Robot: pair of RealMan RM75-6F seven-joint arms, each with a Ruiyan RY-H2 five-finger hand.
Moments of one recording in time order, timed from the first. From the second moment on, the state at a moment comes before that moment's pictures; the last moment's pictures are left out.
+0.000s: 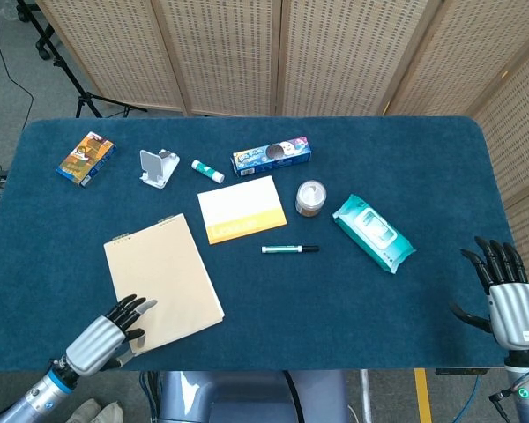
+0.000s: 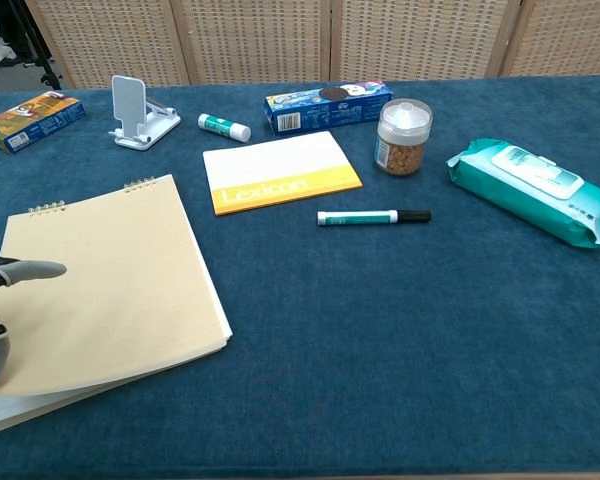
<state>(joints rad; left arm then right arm) -0.26 -1.49 0.28 -1.10 1.92 1.51 -0.29 0.10 -1.19 0.09 -1.48 -1.59 1.59 0.09</state>
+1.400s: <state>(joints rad) -0.27 -1.33 -0.15 -1.43 1.25 1.59 -1.00 0.10 -1.19 0.09 -1.48 -1.59 1.59 0.08</state>
